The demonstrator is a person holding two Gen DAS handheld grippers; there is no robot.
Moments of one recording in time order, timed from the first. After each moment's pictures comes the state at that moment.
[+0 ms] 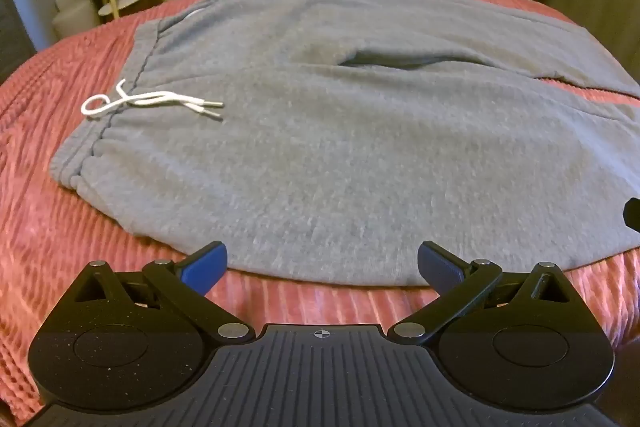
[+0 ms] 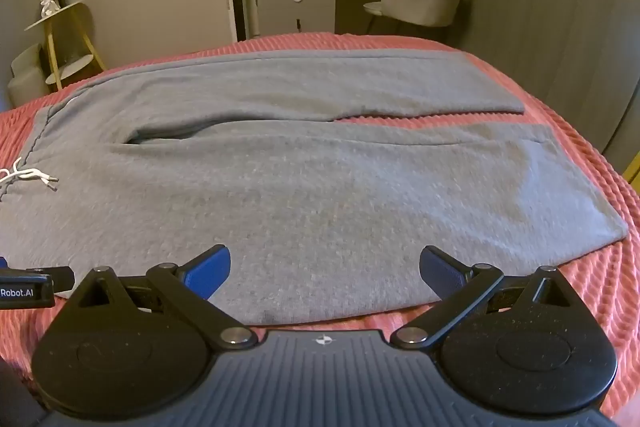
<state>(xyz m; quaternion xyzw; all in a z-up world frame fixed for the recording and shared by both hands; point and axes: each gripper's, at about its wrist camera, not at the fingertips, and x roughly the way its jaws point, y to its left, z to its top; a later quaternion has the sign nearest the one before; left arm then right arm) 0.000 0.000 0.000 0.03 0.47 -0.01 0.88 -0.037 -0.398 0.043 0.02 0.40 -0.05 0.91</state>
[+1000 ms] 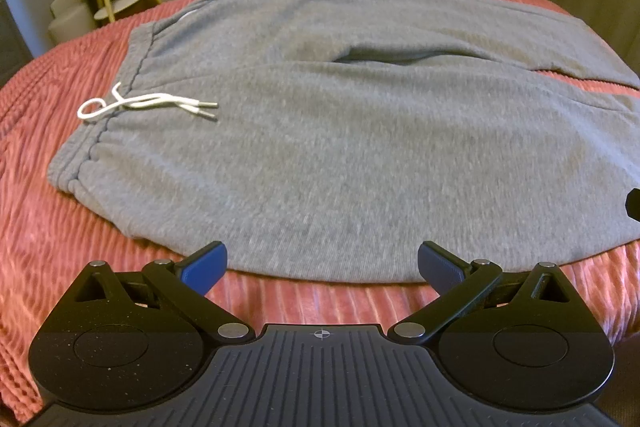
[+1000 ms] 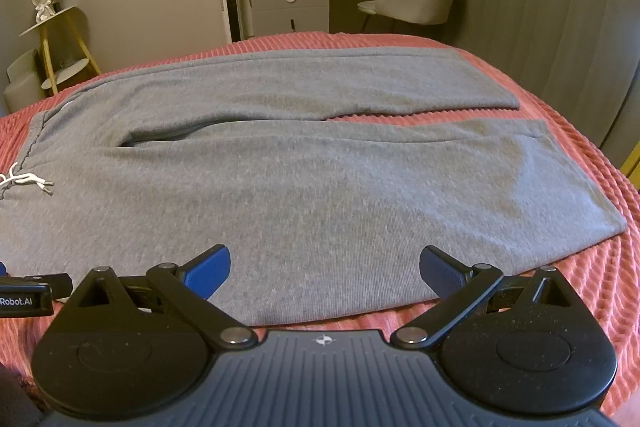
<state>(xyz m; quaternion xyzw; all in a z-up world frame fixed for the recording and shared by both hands) 0.001 -0.004 -0.002 0.04 0.47 -0.01 0.88 -0.038 -0.403 0.043 0.02 0.40 -0.06 0.91</state>
